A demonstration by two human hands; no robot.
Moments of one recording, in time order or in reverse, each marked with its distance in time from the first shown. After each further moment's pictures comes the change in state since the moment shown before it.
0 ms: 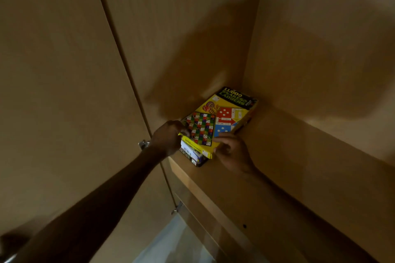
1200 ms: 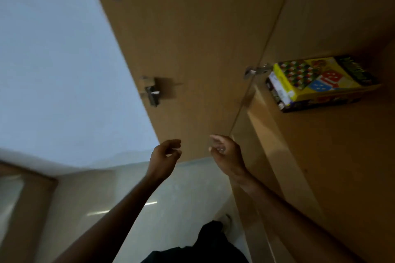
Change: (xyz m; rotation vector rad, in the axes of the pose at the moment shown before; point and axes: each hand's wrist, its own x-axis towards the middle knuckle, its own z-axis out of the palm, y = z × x) left_hand -0.420 0.001 0.048 -0.682 0.470 -0.931; right_hand -0.225 -0.077 0.166 0.080 -0.559 0.015
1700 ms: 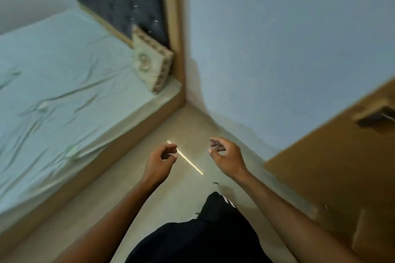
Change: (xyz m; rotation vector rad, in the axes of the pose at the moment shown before) left_hand -0.330 -0.224 -0.263 -0.268 0.765 -0.454; right_hand -0.199 -0.153 0.348 -0.135 -0.872 -0.335
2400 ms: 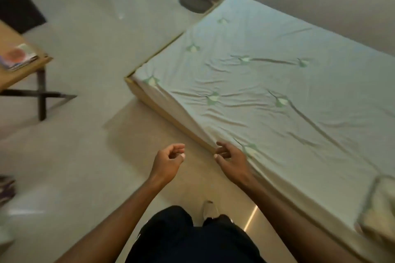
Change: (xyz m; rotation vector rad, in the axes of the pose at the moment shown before) left_hand -0.176 -0.202 -0.398 -0.559 1.258 -0.557; right_hand -0.005 -0.289 0.563 -0.410 -1.259 -0.630
